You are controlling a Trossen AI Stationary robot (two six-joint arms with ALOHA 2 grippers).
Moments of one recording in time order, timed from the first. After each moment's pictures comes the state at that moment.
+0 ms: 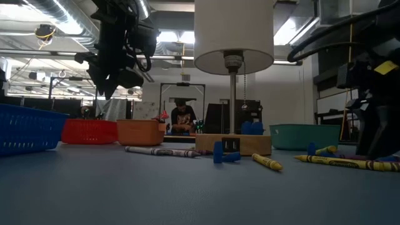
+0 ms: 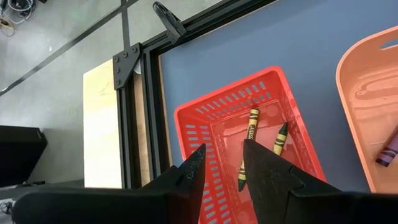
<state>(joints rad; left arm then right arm) 0.42 1.51 1.10 -1.21 -0.69 -0.91 0.55 1.32 0.47 -0.39 0.33 0.70</state>
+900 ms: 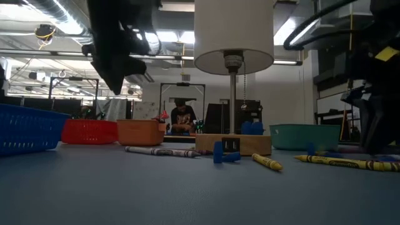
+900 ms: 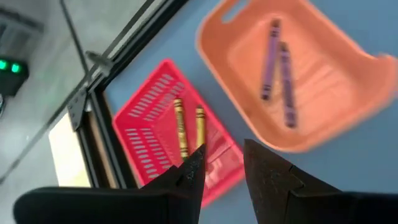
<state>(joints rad) 0.05 1.51 1.10 -1.19 -0.69 -0.86 0.55 1.33 0.56 -0.46 0.29 0.63</state>
